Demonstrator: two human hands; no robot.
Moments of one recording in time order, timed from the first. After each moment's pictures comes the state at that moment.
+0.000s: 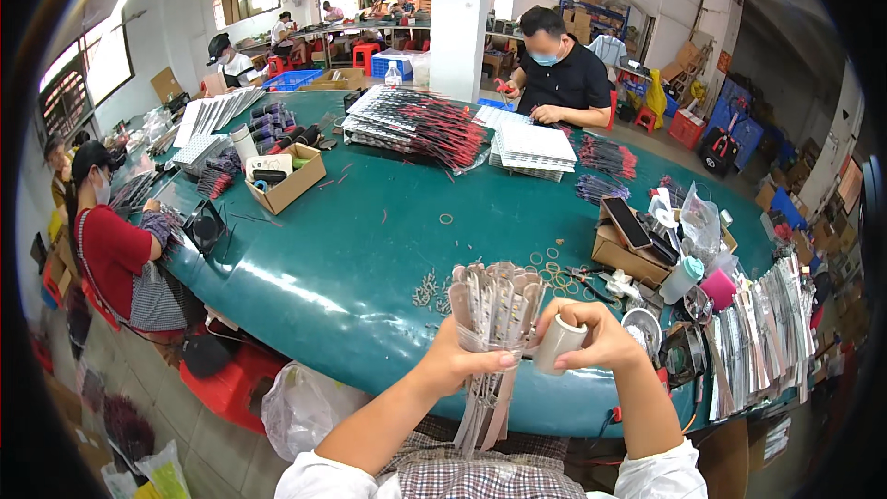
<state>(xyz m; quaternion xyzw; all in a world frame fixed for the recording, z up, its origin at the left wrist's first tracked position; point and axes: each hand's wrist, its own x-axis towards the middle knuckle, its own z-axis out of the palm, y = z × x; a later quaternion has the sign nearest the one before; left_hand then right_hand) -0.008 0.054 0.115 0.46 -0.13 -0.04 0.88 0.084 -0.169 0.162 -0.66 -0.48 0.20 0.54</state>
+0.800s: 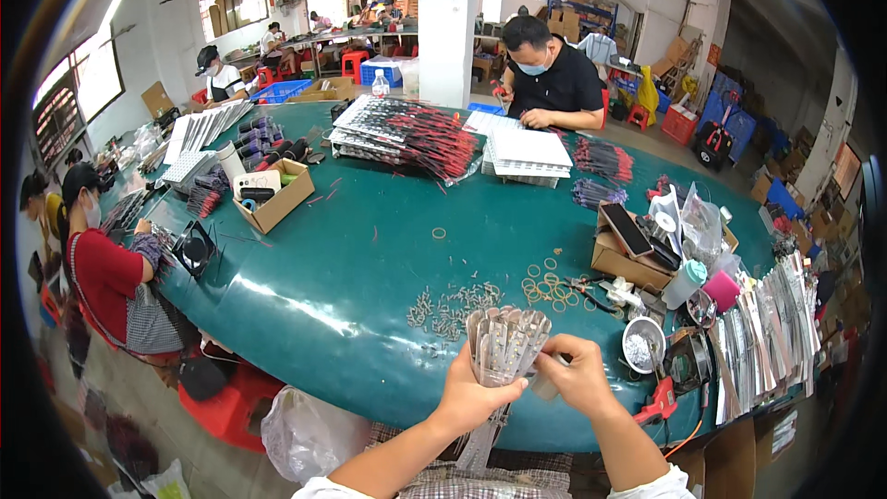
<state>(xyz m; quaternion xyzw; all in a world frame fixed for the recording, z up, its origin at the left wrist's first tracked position) -0.006 0.025 0.082 0.60 -0.02 0.06 0.79 0.055 -0.151 0.112 -0.84 -0.18 0.05 0.51</state>
